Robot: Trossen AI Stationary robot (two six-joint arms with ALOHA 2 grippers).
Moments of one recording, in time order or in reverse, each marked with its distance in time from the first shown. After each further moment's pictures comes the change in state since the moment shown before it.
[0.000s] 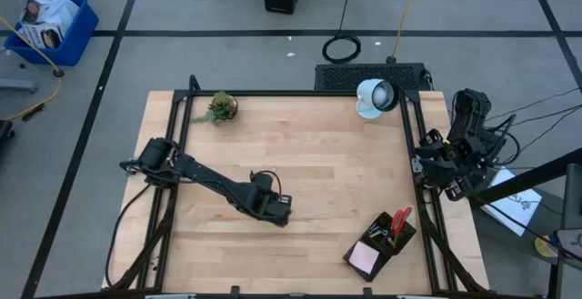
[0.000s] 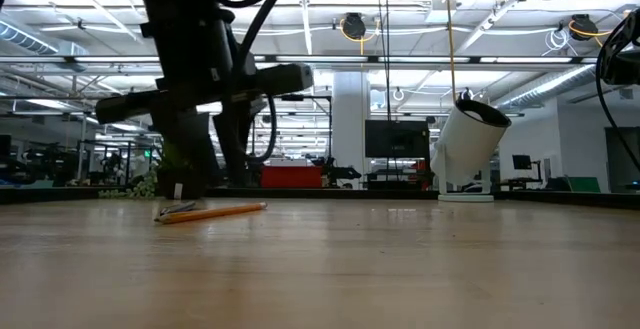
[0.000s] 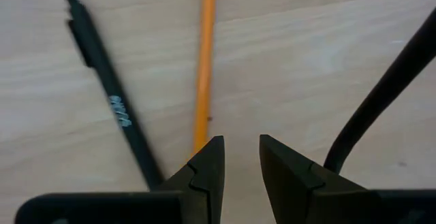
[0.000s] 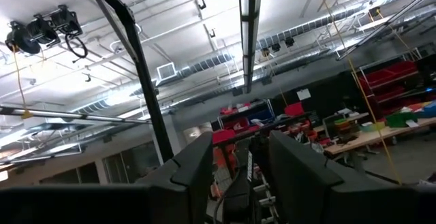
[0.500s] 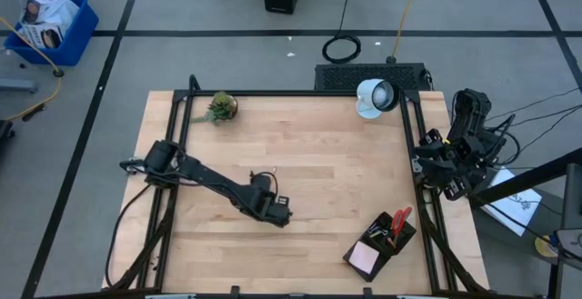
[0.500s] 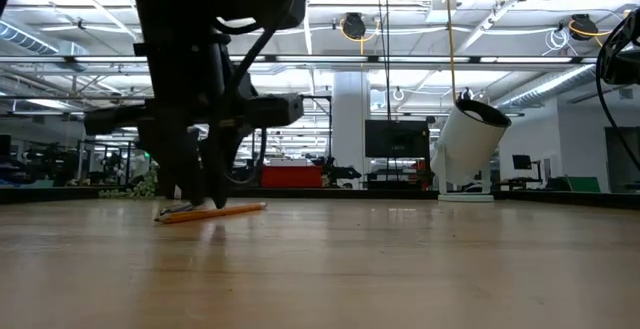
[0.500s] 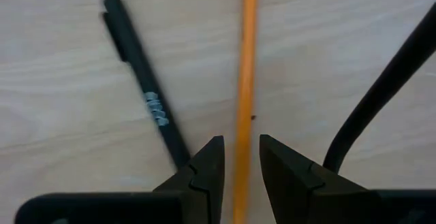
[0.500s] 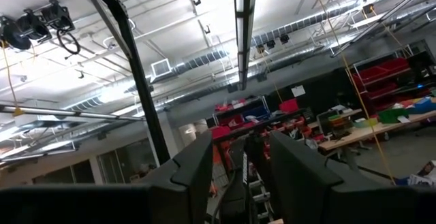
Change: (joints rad) left arm 0.002 0.047 -0.001 -0.073 0.025 -0.002; right arm 0.000 0.000 0.000 -0.001 0.027 -0.004
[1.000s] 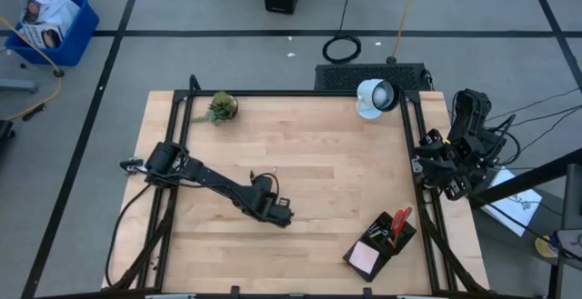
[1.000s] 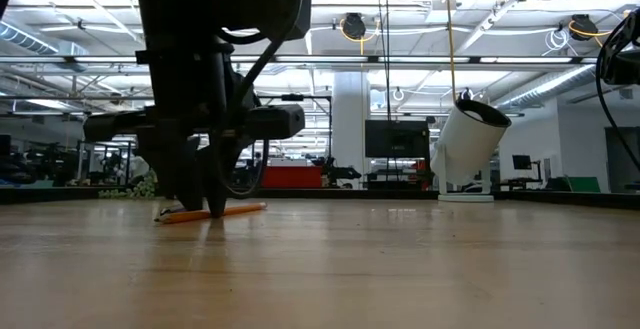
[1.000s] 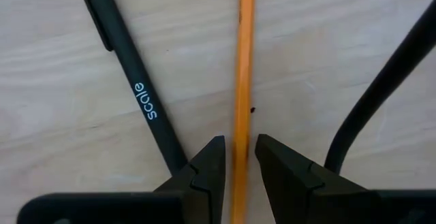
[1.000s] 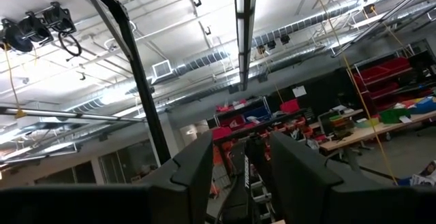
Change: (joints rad) left arm -0.003 0.059 0.004 0.037 0.044 0.009; right arm 0.000 0.000 0.000 0.001 -0.002 0.006
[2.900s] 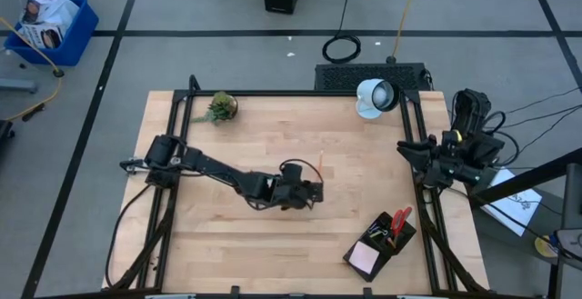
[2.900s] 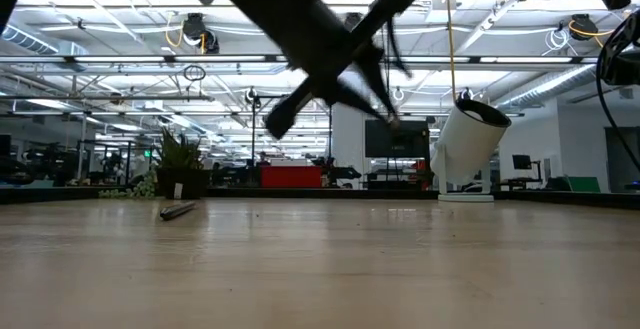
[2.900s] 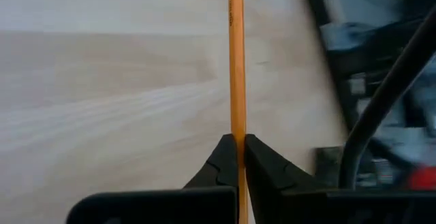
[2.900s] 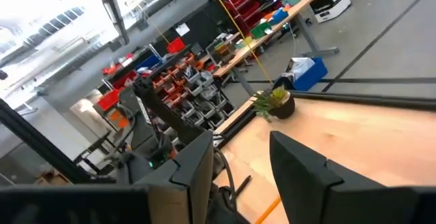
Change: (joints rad) left arm 0.097 -0.069 -0.006 0.781 -0.199 0.252; right arm -0.001 -0.005 -0.019 -0.026 0.571 0.195
